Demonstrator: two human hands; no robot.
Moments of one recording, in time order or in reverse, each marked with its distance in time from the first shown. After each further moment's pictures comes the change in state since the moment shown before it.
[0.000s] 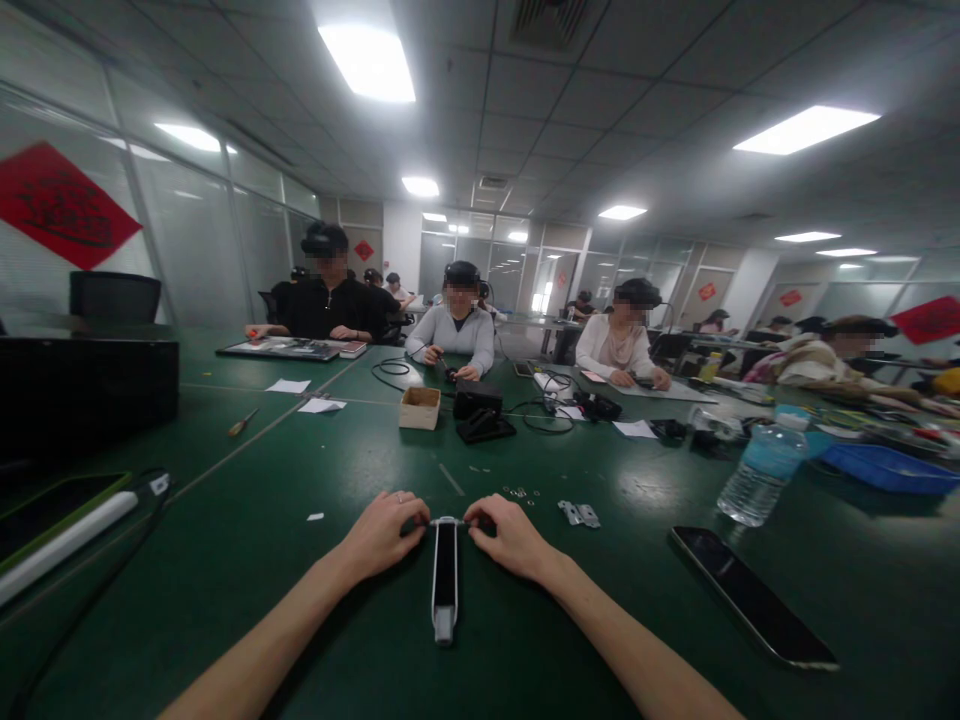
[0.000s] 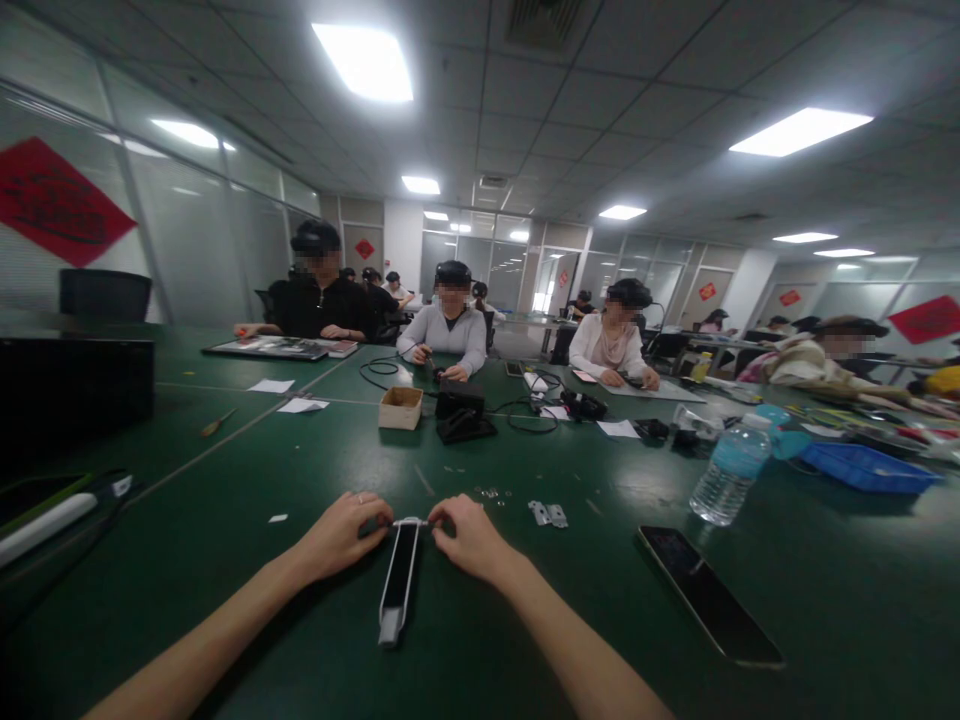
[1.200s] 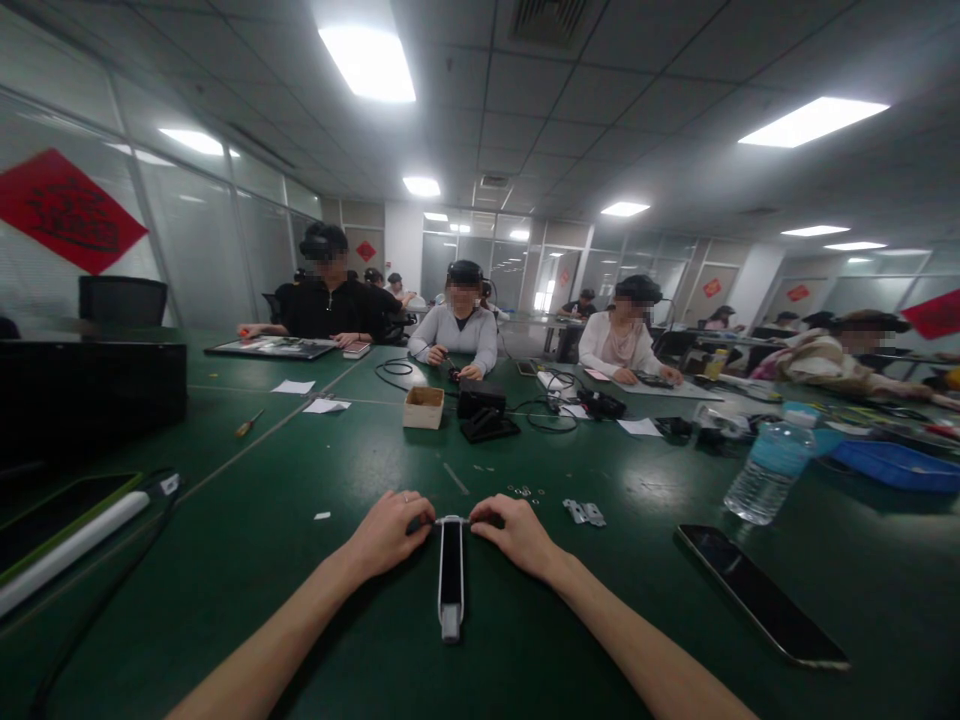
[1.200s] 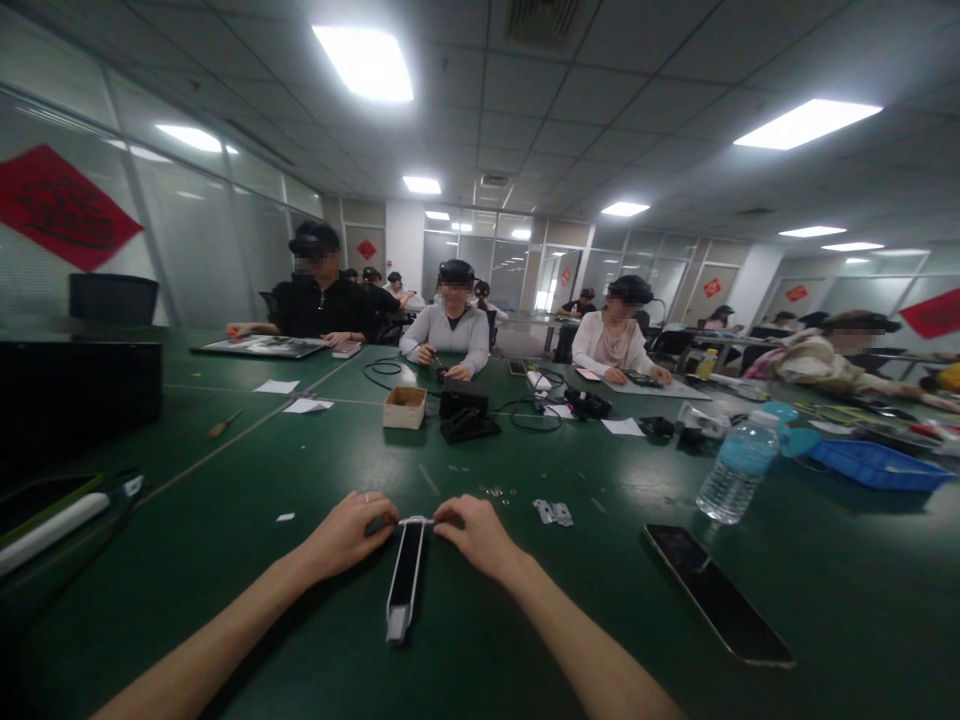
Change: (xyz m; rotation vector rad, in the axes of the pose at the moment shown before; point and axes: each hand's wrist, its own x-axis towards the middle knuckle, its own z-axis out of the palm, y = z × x) left_hand 0.000 0.005 -0.005 0.015 -0.033 -0.021; right_hand 0.000 0.008 0.002 0.112 0.023 0.036
